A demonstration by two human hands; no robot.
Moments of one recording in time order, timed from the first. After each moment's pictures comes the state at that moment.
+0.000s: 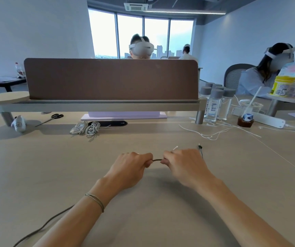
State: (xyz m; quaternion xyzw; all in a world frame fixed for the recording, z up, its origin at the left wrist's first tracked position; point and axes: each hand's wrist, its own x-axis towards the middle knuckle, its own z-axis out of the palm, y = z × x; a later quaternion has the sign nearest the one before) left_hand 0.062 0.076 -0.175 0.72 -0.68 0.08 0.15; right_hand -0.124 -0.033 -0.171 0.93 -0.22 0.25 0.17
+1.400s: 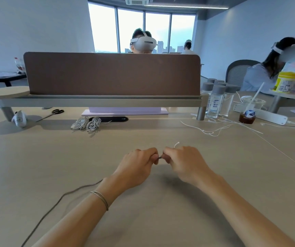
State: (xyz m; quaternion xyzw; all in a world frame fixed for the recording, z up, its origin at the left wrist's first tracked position) left_hand 0.047 0.072 -0.181 0.70 -0.67 0.01 0.24; right_hand -0.124 -0.018 -0.160 0.95 -0.26 0.19 0.01
